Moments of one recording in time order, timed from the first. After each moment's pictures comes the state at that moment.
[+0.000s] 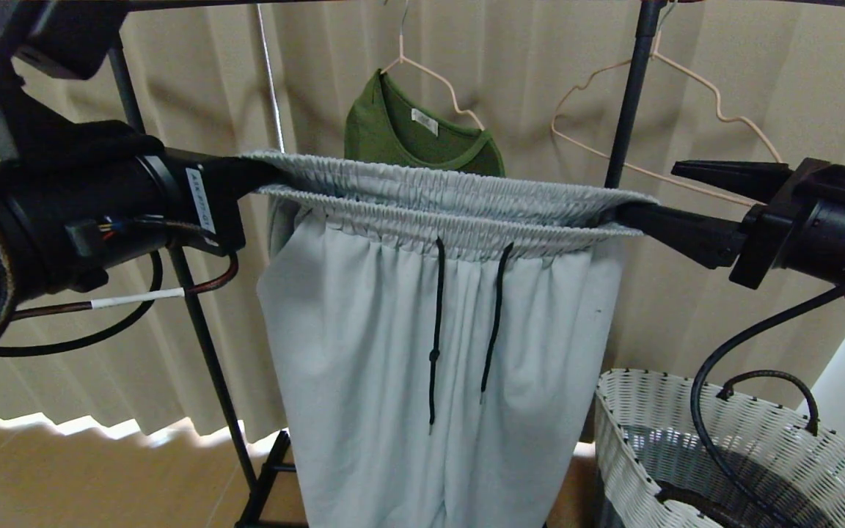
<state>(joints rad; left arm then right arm) -0.57 1.34 -1.01 -0.28 0.15 0.07 0.35 1.35 -0.86 -0.48 0.29 -0.09</state>
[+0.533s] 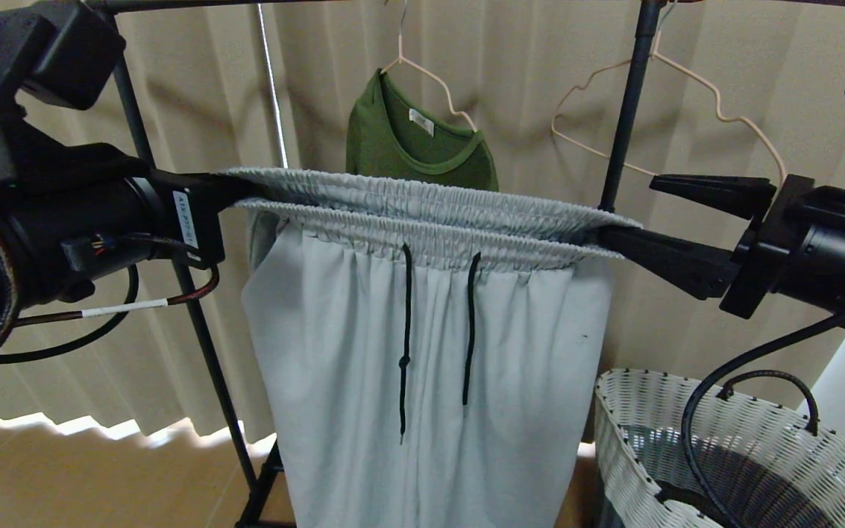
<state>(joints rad) -0.49 1.33 -0.98 -0.28 0.15 0.11 0.43 1.34 -0.80 -0.54 0.30 -0.08</state>
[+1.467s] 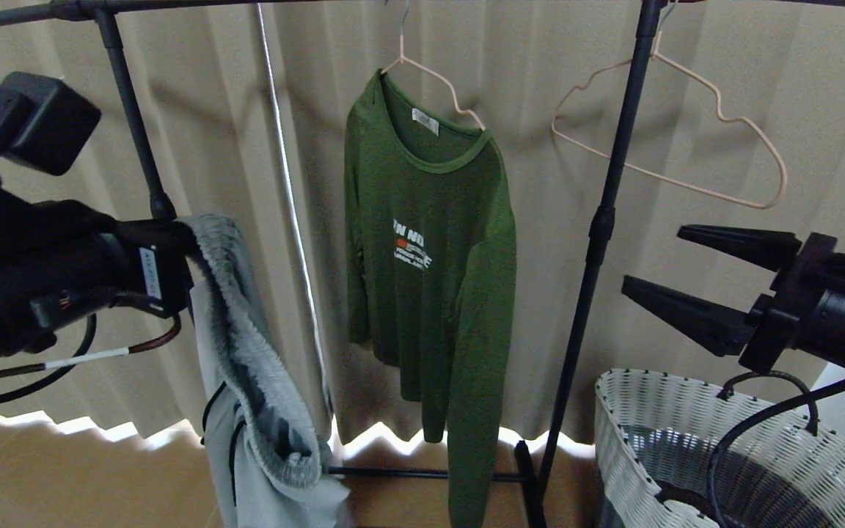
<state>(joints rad) -0.42 1.25 -0.83 -0.29 0.15 0.15 0.36 1.28 -0.61 -0.59 0.24 -0.13</state>
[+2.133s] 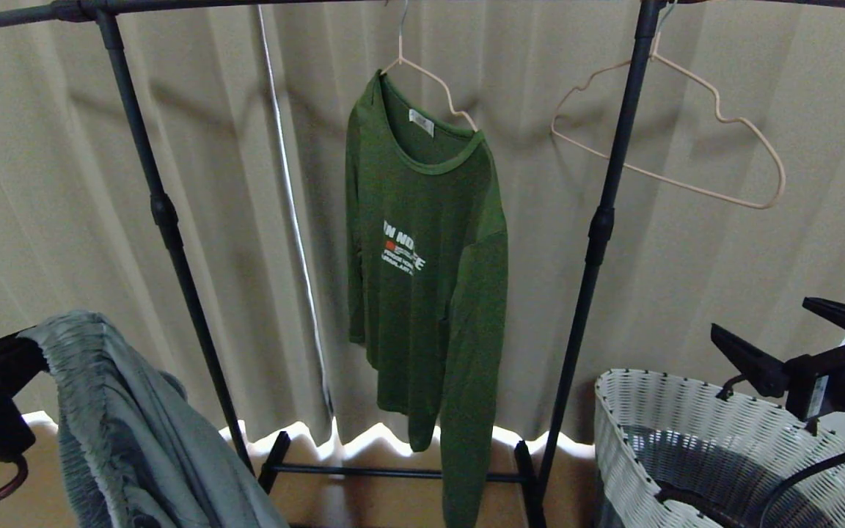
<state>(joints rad) -0.26 0.91 -0.47 -0.31 0.14 -0.02 0.20 1.21 -0.33 -0.72 -0.14 -0.18</state>
